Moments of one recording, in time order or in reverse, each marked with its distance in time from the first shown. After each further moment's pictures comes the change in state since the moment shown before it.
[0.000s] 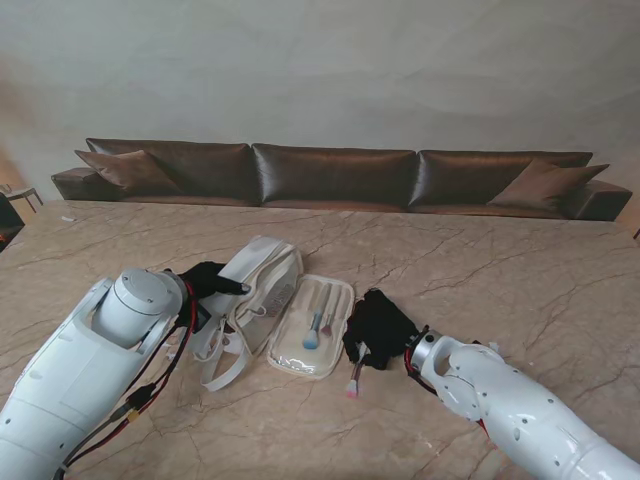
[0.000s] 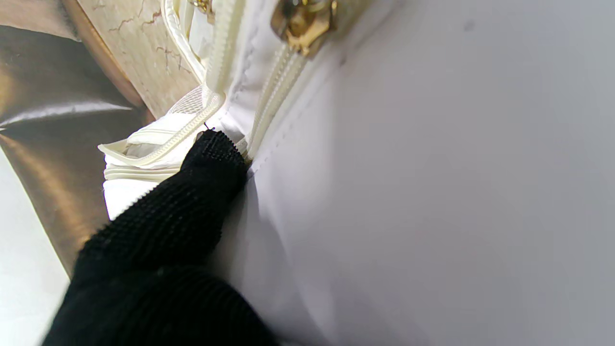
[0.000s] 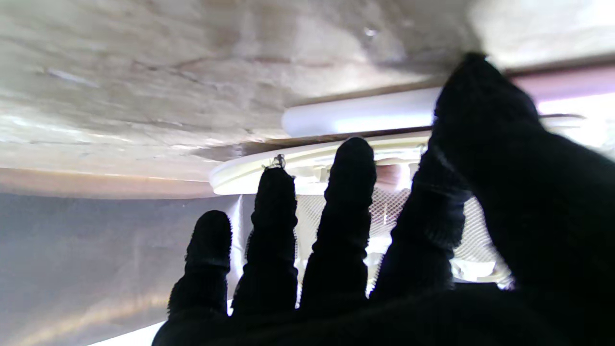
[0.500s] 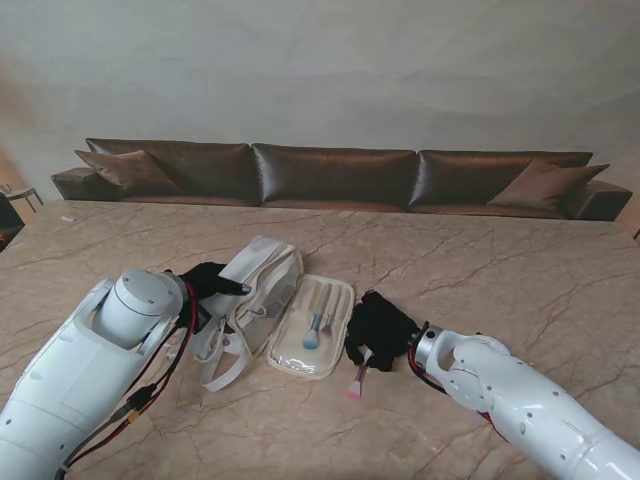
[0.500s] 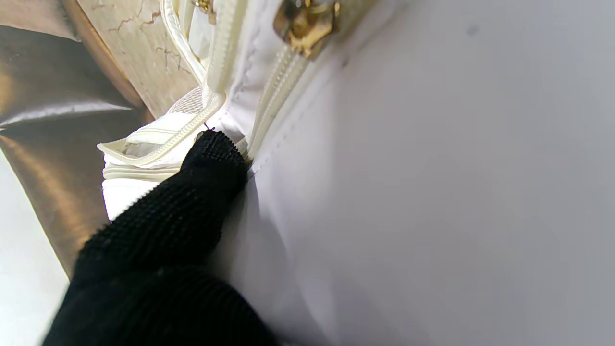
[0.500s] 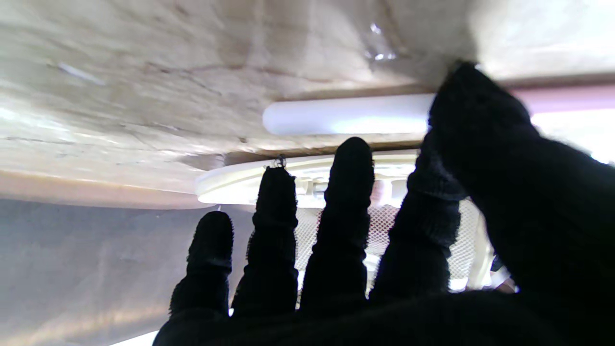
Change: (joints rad) left arm 0.001 -0.001 0.002 0.001 -0.001 -0.002 0.005; right arm 0.022 0.023 0.002 -0.016 -0.044 -0.072 0.061; left_hand 0.000 0.000 0.000 0.000 0.000 0.000 0.000 0.000 0.000 0.000 0.000 0.001 -0.011 0.001 -0.001 0.000 -0.009 0.000 -0.010 0.000; right_hand -0.021 -0.003 0.062 0.053 -0.027 0.024 -0.115 0.478 -0.021 0.002 -0.007 -0.043 -0.010 -0.008 -0.030 -0.044 -0.009 -0.021 0.000 -0.023
